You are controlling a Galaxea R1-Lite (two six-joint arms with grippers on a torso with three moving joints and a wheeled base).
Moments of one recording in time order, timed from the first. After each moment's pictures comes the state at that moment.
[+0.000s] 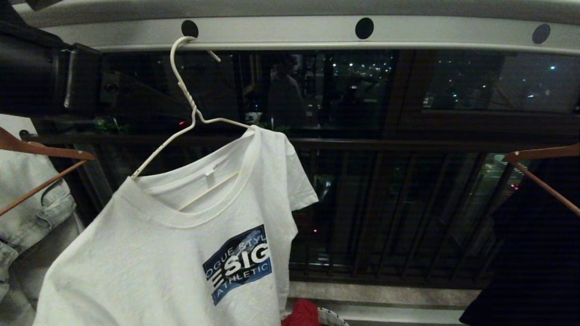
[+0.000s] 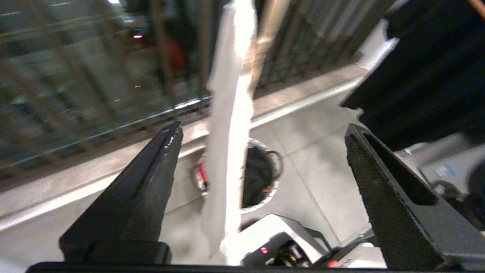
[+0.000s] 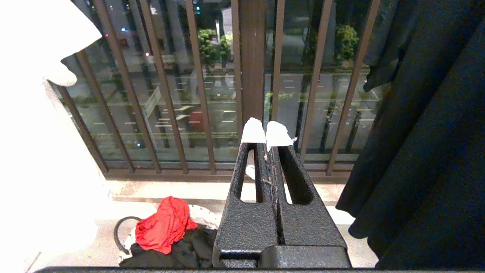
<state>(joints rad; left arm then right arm) -0.31 1.42 -1.74 0.74 -0.32 -0.04 0.00 0.00 0.00 0.00 -0.02 0.05</state>
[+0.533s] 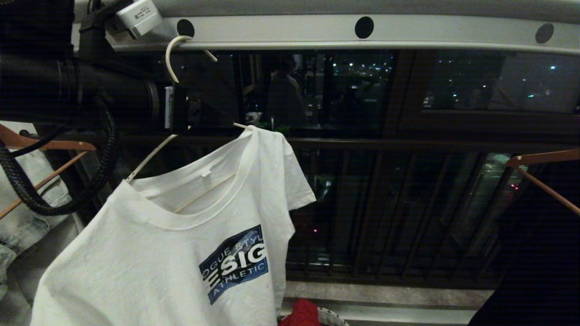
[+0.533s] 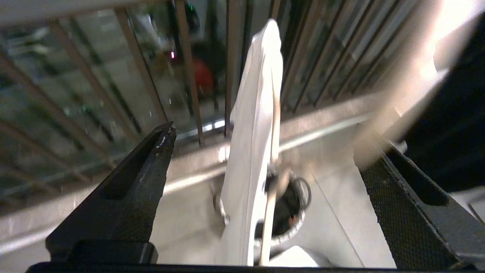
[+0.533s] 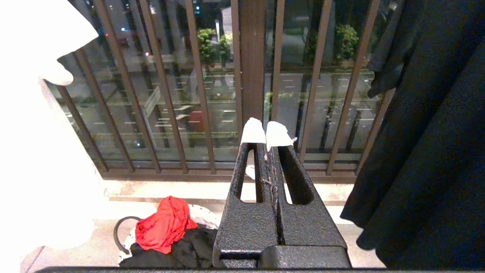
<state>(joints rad) -0.42 1.50 -1.57 0.41 -0.11 -0.06 0.00 0.00 0.00 0.00 -0.02 0.05</state>
